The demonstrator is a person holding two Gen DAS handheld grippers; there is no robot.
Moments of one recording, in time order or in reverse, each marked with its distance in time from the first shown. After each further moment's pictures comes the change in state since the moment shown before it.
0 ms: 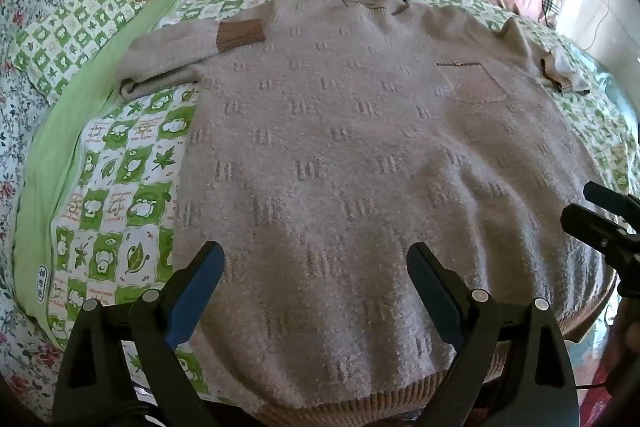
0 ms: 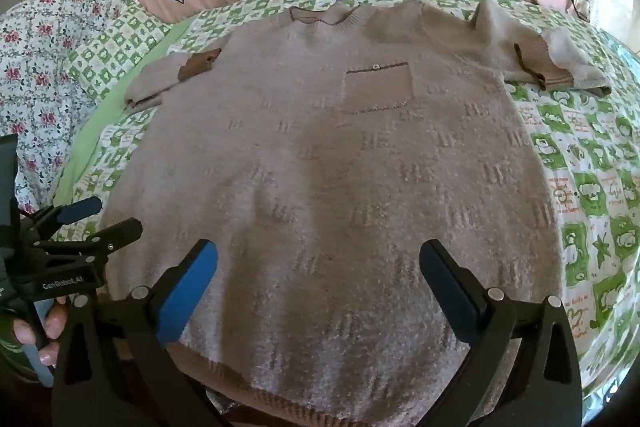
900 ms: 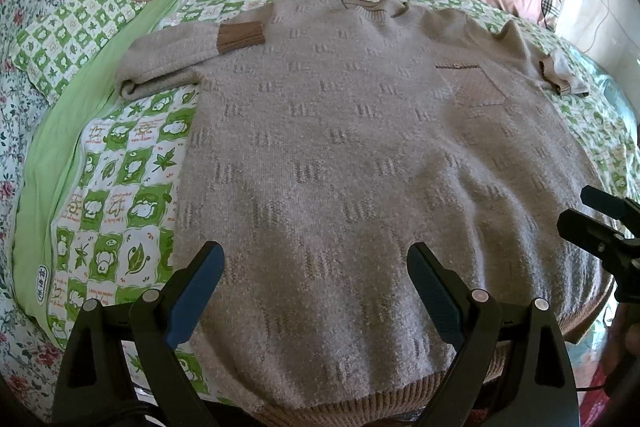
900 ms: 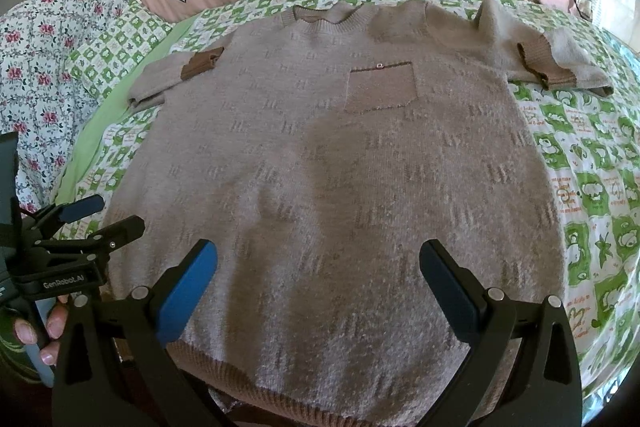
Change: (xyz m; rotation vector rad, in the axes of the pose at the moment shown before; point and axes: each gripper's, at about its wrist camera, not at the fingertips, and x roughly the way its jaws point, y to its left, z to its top) left arm -0.001 0.000 0.002 -0.003 -0.005 -0.002; right arm -0.004 0.004 0.003 0.003 0.001 0.003
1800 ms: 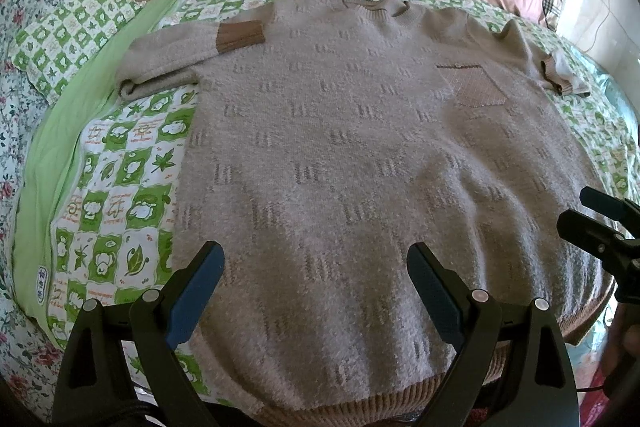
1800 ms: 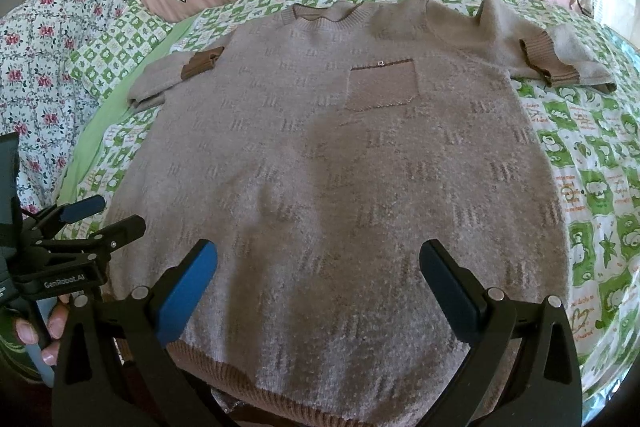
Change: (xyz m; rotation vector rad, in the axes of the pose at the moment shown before) left arm 0.001 0.001 0.000 0.009 0.000 0.008; right arm 0.007 -0.005 -0.001 0.002 0.021 0.001
